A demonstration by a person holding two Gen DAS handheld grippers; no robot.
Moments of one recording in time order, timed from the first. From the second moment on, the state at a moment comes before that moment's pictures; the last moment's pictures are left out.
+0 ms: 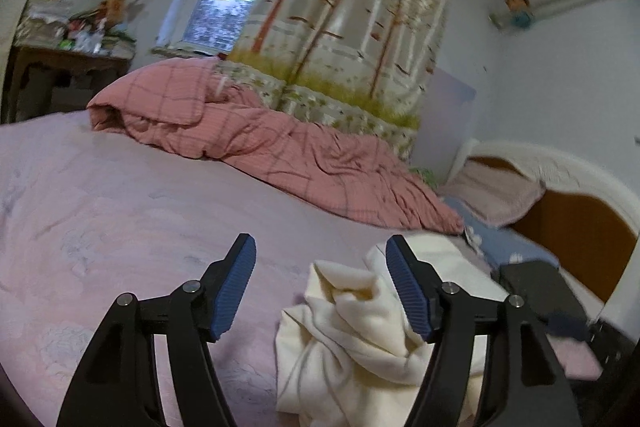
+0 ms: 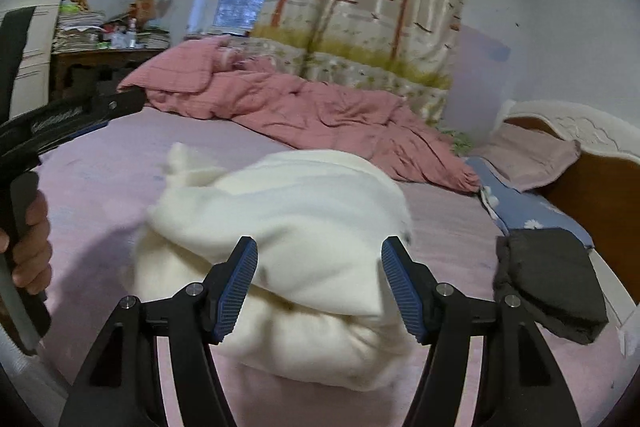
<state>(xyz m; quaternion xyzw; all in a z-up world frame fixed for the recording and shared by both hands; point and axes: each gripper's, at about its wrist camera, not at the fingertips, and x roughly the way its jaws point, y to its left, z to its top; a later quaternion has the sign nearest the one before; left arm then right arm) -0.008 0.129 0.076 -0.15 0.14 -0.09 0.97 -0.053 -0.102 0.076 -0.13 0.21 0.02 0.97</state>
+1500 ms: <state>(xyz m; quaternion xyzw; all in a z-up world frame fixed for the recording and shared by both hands) 0.010 0.092 0.020 -0.21 0.34 -0.09 0.91 0.011 -0.181 0.005 -0.02 0.30 0.08 0.95</state>
